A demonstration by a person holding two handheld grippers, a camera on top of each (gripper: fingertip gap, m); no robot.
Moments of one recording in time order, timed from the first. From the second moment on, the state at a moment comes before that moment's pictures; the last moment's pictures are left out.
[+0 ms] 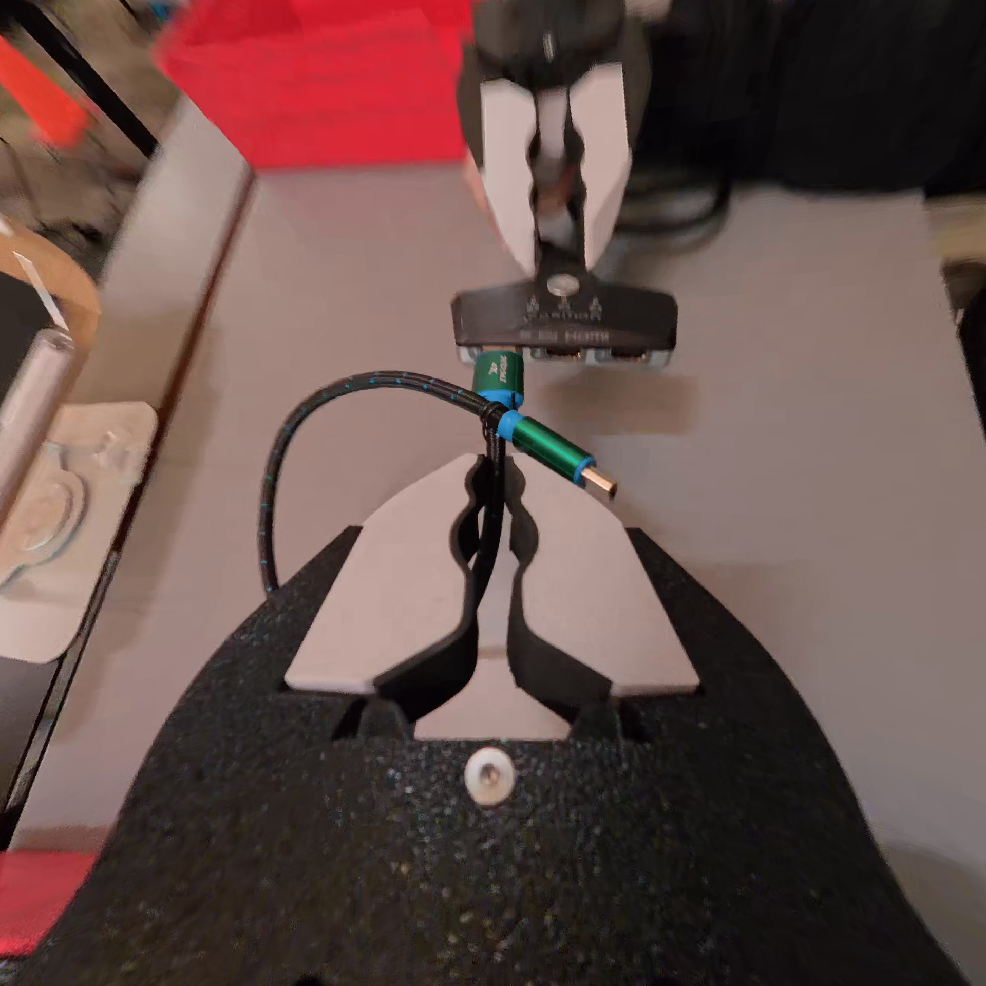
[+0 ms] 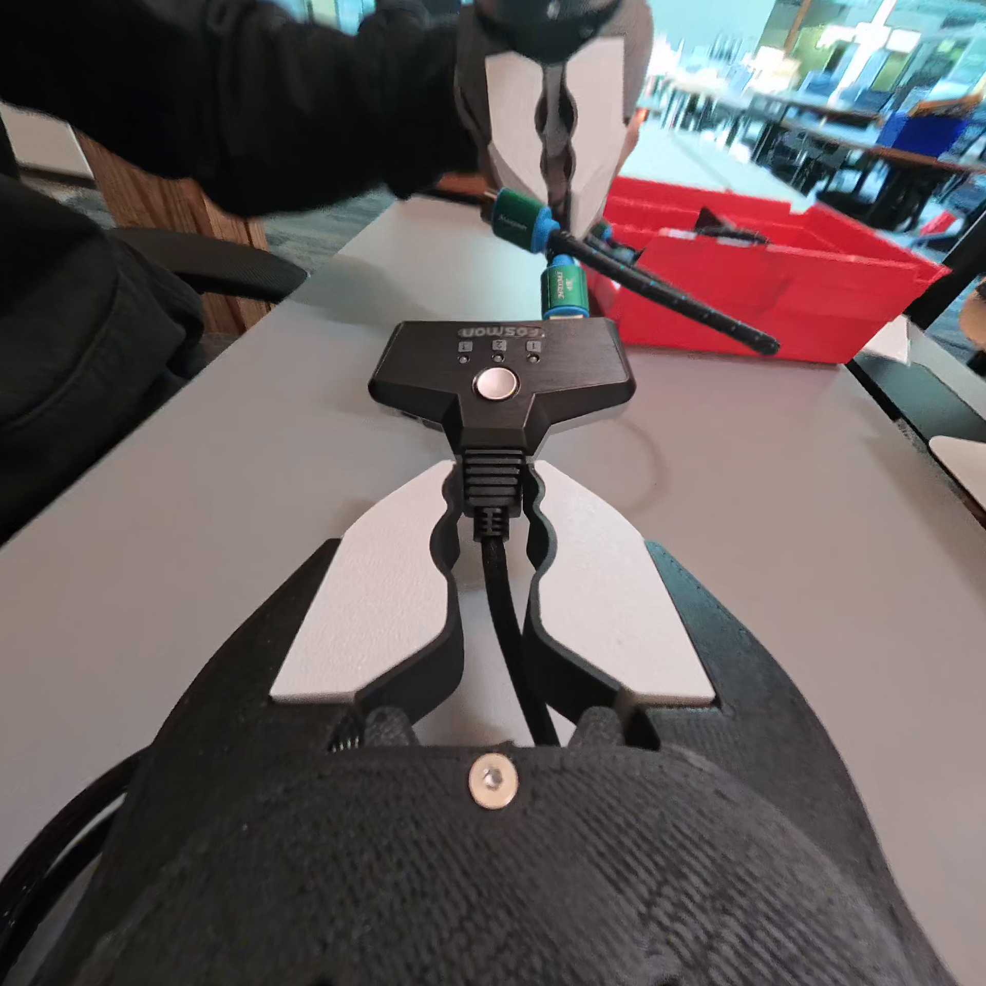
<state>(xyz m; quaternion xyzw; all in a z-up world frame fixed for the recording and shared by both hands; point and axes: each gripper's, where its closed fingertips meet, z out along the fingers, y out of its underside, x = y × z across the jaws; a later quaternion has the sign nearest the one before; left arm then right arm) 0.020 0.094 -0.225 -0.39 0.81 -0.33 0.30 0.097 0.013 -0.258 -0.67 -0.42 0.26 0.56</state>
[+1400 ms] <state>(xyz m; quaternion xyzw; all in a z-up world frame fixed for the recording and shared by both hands) 0.041 0.062 -0.198 -0.40 0.71 -0.46 0.36 0.089 0.010 -0.238 -0.62 -0.41 0.29 0.60</state>
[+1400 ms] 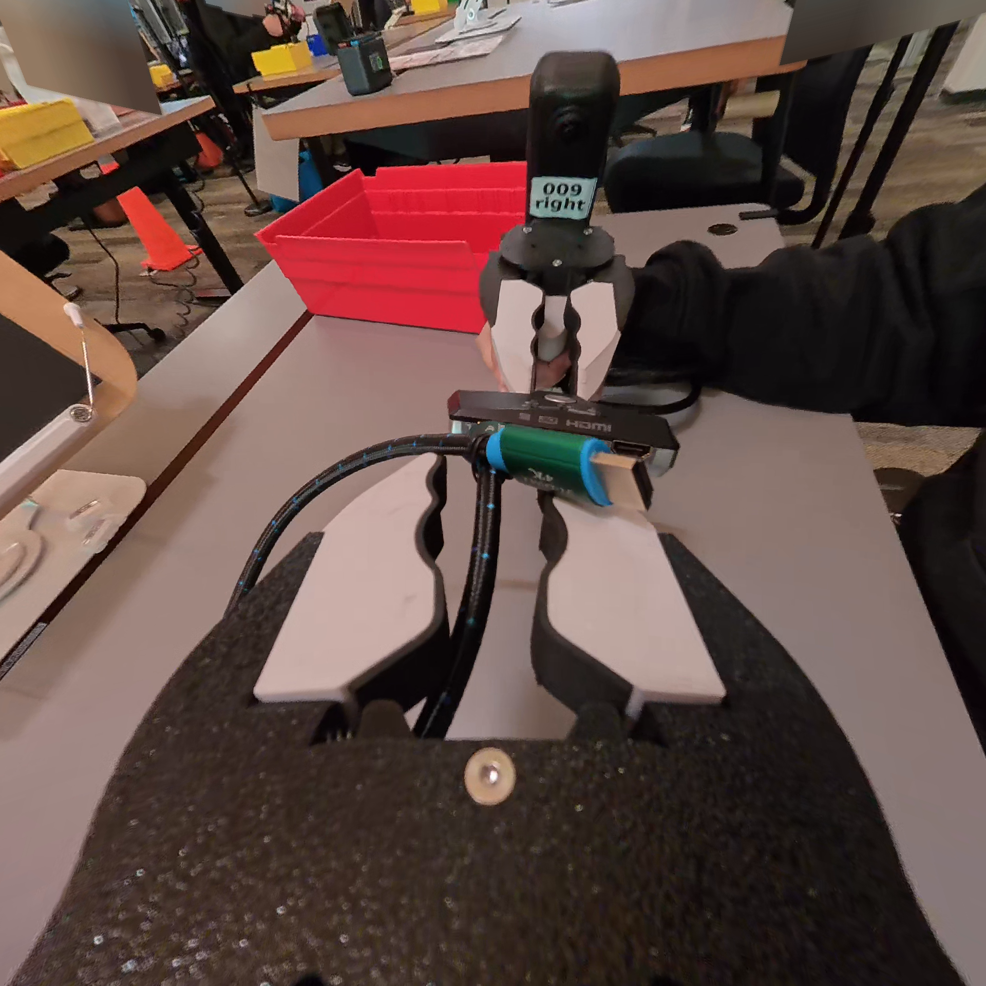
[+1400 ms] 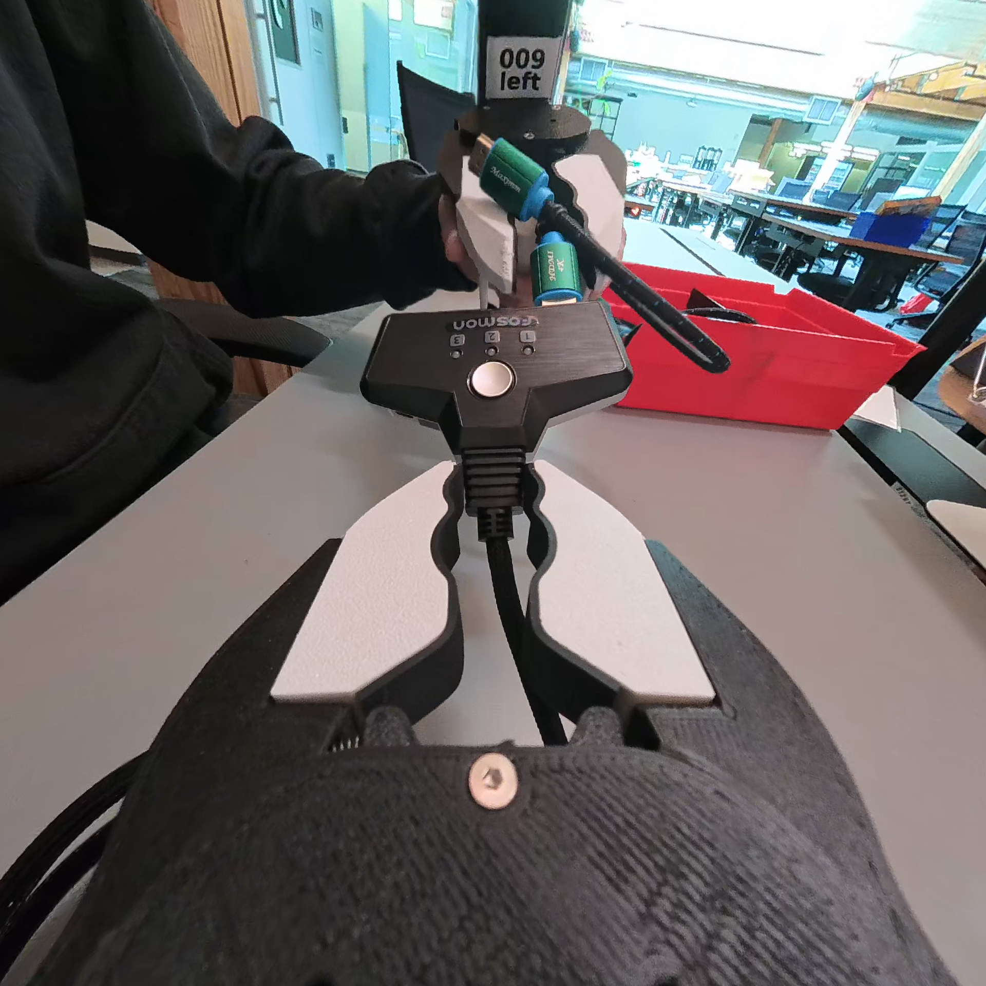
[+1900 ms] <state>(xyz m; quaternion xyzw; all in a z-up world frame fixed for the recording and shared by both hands) 0.047 0.060 -0.195 -0.40 0.69 -0.48 0.37 0.091 0.012 -0.244 -0.64 -0.42 0.28 0.59</state>
